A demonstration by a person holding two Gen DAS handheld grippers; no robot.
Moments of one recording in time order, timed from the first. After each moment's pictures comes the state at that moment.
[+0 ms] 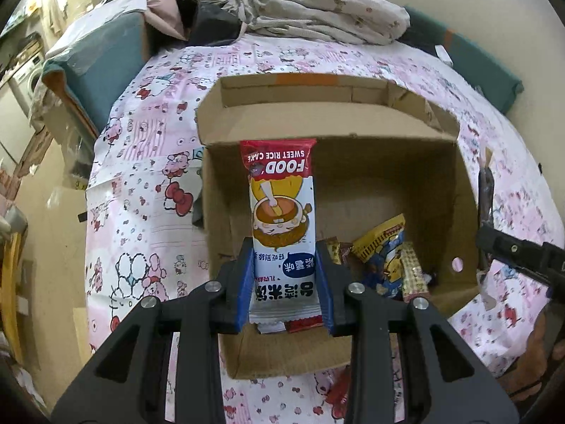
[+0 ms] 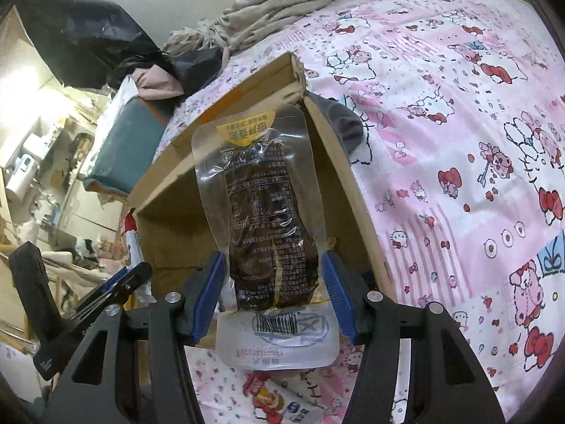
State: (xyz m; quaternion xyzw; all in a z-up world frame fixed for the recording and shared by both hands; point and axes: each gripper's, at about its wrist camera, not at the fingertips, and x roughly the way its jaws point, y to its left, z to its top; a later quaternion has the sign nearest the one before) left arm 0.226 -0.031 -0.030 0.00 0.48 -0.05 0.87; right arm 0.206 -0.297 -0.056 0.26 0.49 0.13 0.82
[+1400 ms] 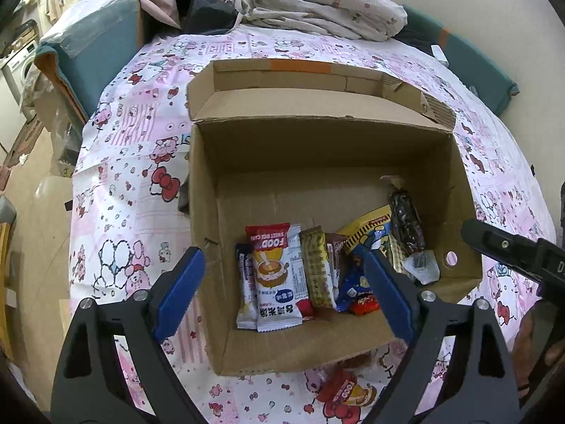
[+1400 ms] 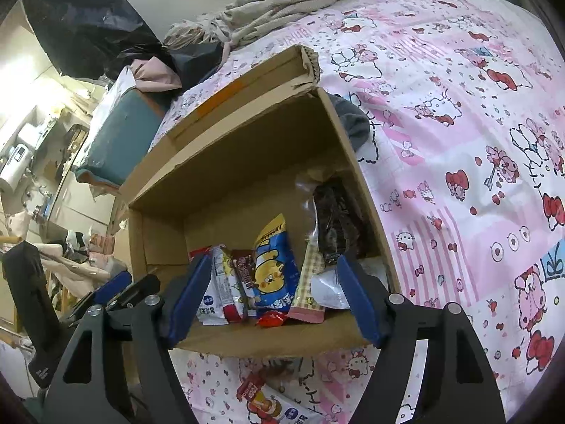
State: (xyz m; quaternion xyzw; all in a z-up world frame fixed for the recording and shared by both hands) left arm 0.219 -0.028 -0.037 -0.03 0.49 -0.06 0.87; right arm 0.209 -0.280 -0.059 0.25 0.49 0.13 0.83
